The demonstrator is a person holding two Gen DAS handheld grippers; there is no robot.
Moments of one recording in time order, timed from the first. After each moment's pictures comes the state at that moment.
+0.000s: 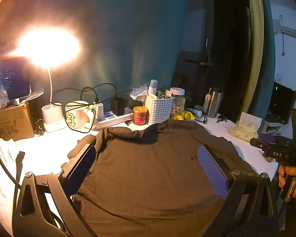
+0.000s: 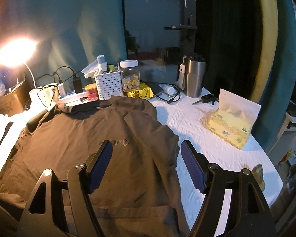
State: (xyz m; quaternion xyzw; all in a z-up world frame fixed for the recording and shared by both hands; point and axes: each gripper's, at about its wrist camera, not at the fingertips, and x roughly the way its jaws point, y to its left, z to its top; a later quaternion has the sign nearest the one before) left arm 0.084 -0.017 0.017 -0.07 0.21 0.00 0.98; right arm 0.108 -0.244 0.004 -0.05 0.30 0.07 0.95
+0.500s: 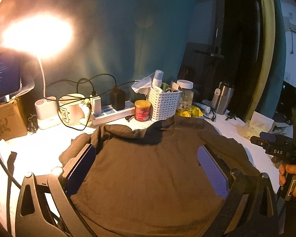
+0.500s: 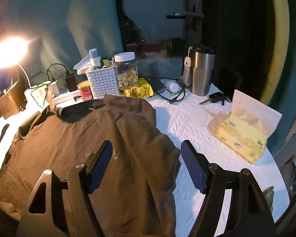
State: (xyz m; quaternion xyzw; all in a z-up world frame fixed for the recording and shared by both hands) left arm 0.139 -0.019 0.007 -0.08 0.25 0.01 0.97; right arm 0.176 -0.253 -0.010 -0.05 0.33 0.09 0.94
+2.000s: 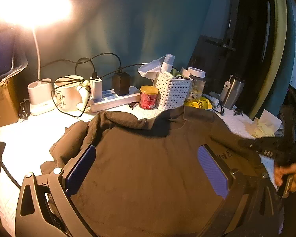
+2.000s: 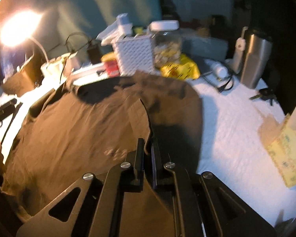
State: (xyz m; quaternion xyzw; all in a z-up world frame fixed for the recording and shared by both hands) left arm 0.171 0.002 -0.020 -0.11 0.29 0.01 0.95; right arm 0.235 -0.196 -0.052 -0.08 0.43 0.20 0.88
